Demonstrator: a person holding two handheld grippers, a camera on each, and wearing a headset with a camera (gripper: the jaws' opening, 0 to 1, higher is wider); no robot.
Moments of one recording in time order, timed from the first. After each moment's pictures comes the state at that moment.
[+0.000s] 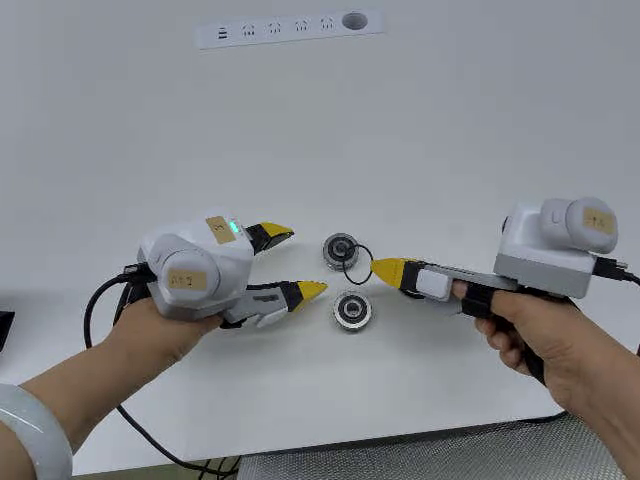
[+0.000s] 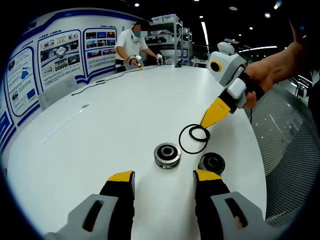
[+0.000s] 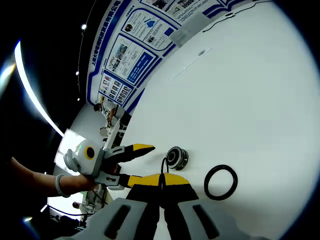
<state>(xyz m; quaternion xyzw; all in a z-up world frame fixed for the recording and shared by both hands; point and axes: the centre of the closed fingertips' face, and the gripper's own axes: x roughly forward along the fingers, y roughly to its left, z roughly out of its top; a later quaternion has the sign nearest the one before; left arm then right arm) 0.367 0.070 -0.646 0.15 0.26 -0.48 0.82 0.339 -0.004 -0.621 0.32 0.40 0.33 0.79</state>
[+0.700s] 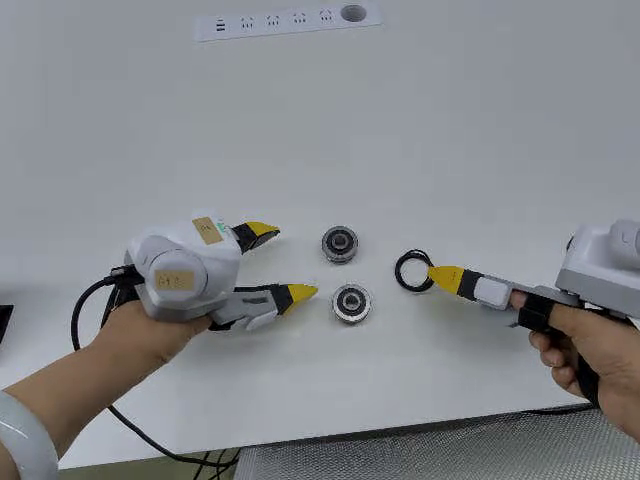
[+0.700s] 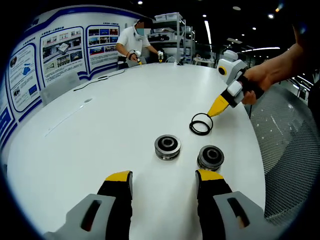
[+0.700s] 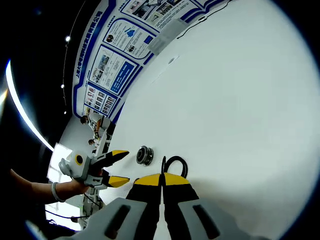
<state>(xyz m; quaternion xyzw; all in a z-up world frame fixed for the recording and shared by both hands) 0.361 0.081 -0.652 0.15 0.27 -0.47 0.83 0.334 -0.060 -0.647 0.34 0.41 0.25 0.81</state>
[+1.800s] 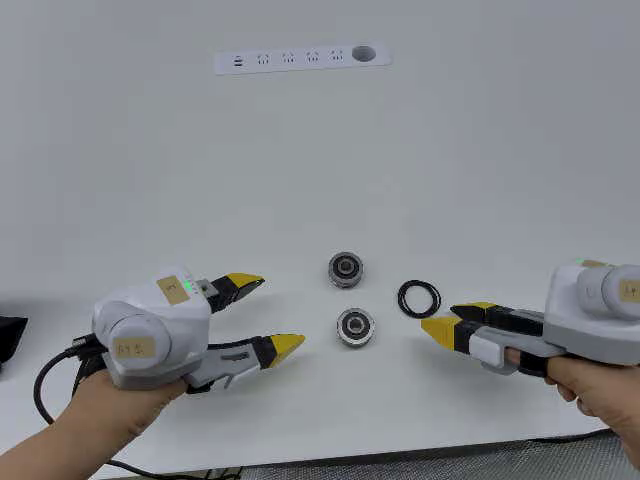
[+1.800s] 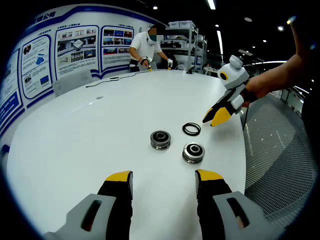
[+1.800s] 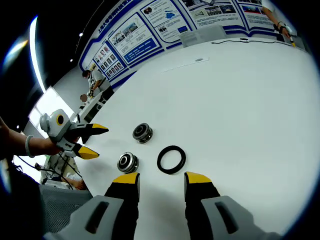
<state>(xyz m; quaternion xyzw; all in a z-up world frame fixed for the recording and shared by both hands) 0.319 0.111 -0.629 0.10 0.27 -0.43 0.85 0.312 -0.062 -0.649 0.10 0.41 0.33 0.85</state>
